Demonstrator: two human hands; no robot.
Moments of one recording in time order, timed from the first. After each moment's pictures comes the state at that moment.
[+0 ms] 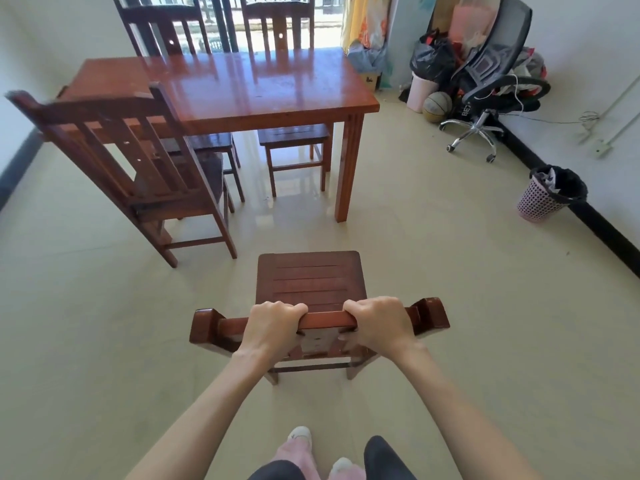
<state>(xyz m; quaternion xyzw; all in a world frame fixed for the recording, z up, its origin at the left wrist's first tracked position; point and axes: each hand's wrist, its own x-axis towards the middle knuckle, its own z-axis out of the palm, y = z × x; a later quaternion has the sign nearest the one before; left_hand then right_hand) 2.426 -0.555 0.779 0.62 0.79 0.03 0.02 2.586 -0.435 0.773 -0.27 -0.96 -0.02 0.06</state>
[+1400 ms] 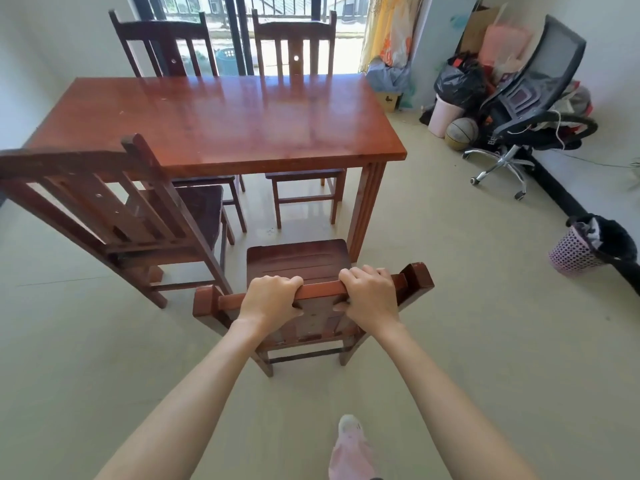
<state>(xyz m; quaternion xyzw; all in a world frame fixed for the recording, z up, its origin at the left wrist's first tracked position) 2.235 -0.308 0.777 0.60 0.80 0.04 0.05 2.386 -0.193 0.764 -0.31 -0.95 -0.01 0.10</state>
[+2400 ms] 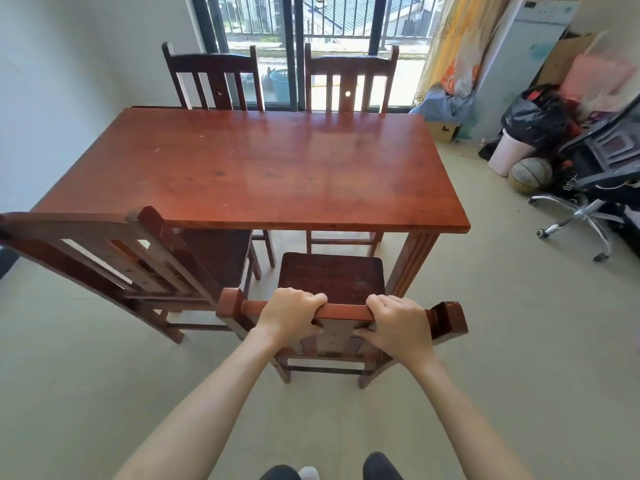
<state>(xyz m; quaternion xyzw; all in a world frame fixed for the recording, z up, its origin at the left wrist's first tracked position) 2.094 -0.147 0.787 0.61 0.79 0.02 0.04 2.252 -0.012 0.757 -0.19 -0.96 -0.02 0.19</state>
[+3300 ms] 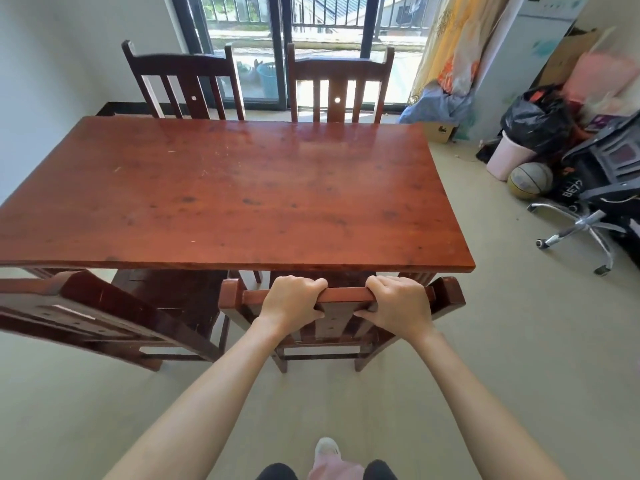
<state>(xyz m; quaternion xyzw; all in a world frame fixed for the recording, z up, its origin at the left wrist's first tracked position) 2.009 -0.011 0.785 0.60 0.80 0.03 0.02 2.157 0.134 0.762 -0.17 -0.97 -0.02 0.19</state>
